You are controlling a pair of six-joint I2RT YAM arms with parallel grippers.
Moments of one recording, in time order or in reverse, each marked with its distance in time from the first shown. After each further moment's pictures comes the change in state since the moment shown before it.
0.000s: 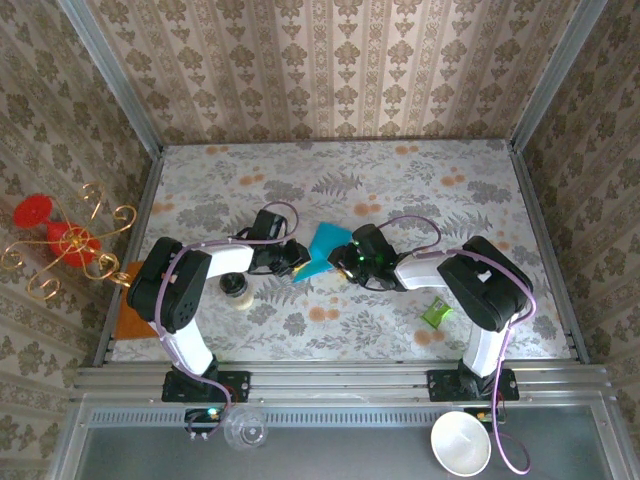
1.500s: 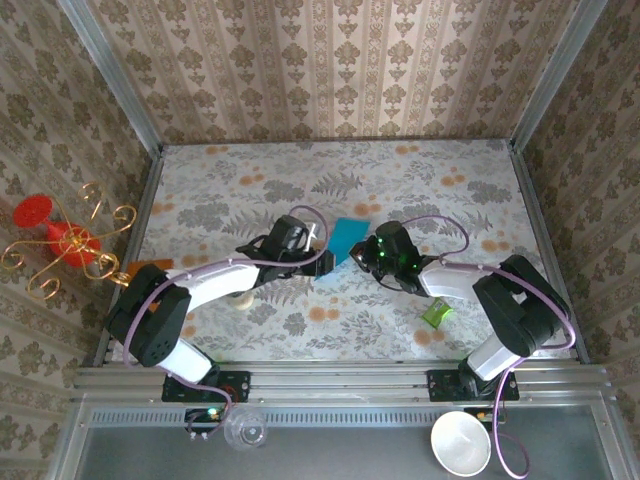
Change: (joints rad) left arm -0.241 -0.215 -0.014 -0.034 -0.216 0.396; right arm -0.080 -0.235 -0.128 -0.008 0.047 0.036
